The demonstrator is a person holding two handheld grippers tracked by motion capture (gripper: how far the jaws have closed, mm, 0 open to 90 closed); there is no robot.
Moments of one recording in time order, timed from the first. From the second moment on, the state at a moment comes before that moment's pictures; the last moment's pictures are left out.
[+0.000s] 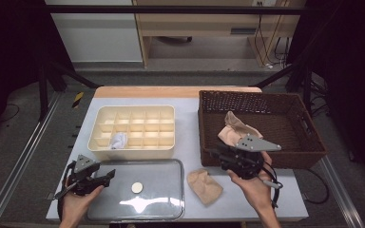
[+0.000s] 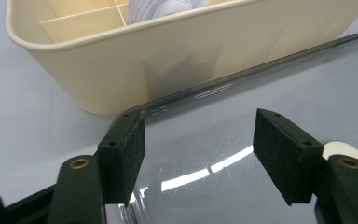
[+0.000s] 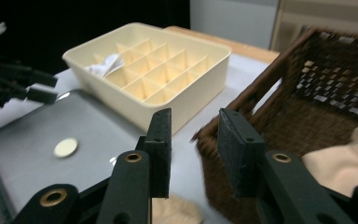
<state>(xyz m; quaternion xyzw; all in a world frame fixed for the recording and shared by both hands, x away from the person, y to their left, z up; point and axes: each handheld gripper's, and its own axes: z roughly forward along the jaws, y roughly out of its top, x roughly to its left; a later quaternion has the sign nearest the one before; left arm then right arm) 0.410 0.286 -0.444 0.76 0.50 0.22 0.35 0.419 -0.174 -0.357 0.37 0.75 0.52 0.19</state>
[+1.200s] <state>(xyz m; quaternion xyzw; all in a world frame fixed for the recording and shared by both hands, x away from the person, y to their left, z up) 0.411 0.288 -0.445 0.75 0.50 0.22 0.36 0.527 -0.203 -0.324 0.47 0.70 0.46 0.28</state>
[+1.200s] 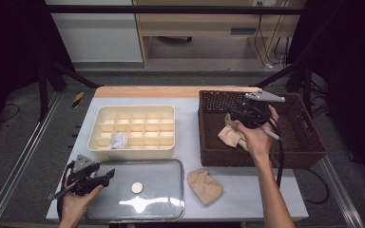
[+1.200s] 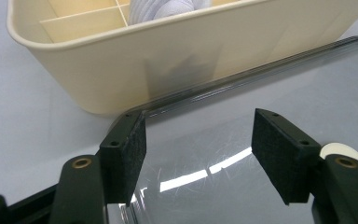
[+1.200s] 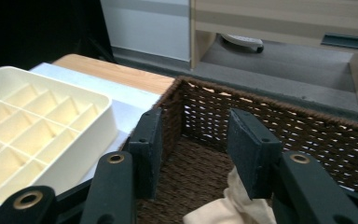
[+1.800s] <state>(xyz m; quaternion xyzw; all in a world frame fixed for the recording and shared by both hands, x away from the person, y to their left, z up) 0.411 0.289 -0.445 0.75 0.50 0.22 0.36 0.571 -0.214 -0.356 0.50 0.70 0.42 0.29</state>
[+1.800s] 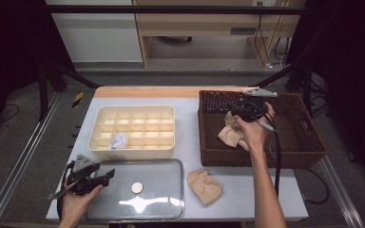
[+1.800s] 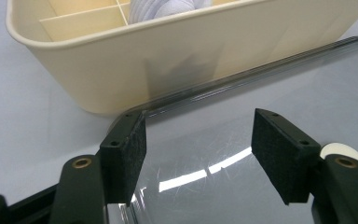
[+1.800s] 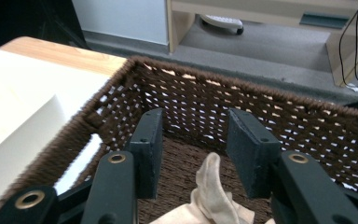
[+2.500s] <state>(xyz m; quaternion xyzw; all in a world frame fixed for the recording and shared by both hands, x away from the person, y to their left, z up) 0.411 0.289 -0.445 0.75 0.50 0.22 0.36 0.589 -0.241 -0.414 0.56 0.71 0.34 0.26</state>
